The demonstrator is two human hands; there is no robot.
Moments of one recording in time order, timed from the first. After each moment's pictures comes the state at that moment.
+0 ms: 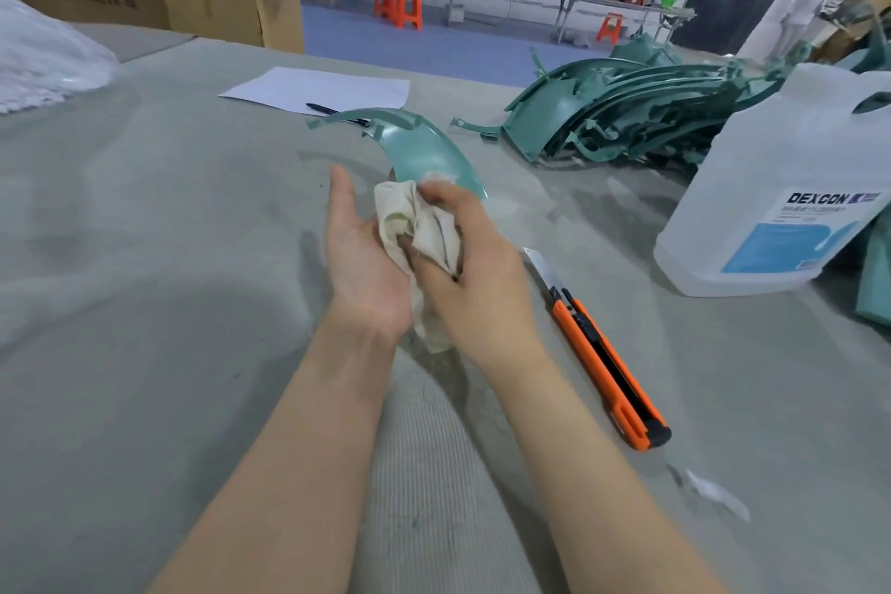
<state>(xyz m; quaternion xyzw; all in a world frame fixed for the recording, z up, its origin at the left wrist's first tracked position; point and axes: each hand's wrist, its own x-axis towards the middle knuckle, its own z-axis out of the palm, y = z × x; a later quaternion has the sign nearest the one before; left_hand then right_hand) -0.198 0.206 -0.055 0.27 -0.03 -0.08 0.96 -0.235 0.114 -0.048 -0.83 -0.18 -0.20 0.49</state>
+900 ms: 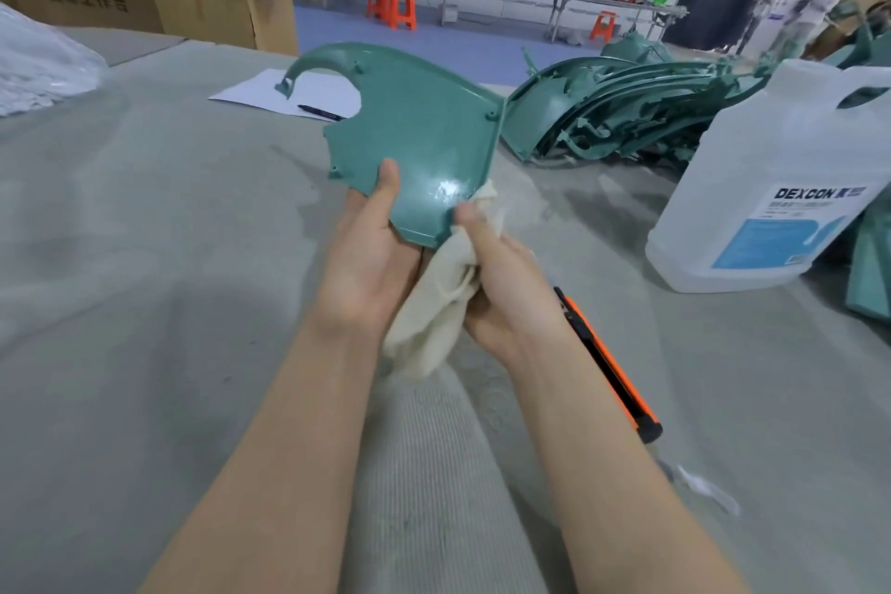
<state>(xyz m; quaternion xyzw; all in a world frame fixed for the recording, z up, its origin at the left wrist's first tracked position) -0.200 0.195 -0.042 0.31 -0.07 0.02 0.95 -0.219 0.100 -0.044 -0.50 0.04 0.09 0.86</state>
